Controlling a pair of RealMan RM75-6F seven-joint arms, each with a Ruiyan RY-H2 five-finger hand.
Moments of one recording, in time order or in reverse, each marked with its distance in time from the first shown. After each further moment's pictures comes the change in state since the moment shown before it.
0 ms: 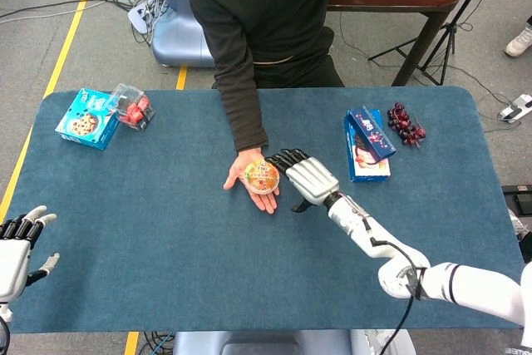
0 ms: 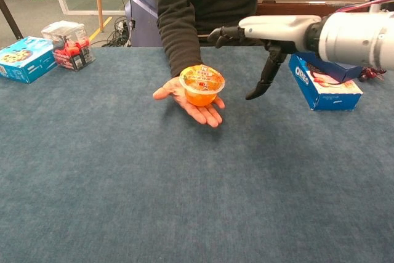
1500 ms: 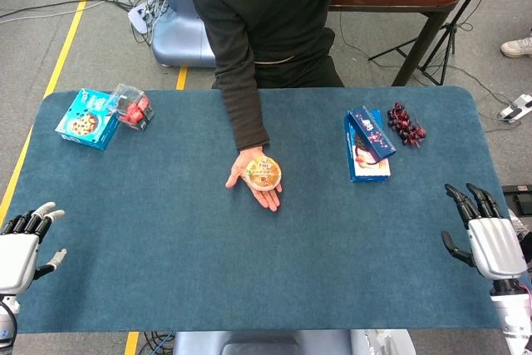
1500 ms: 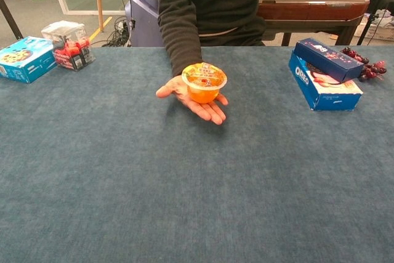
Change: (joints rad) left arm -0.035 -0.025 -0.007 0.035 -0.013 -0.047 -0.024; right arm -0.769 0.349 -0.198 -0.140 -0.389 0.731 0.241
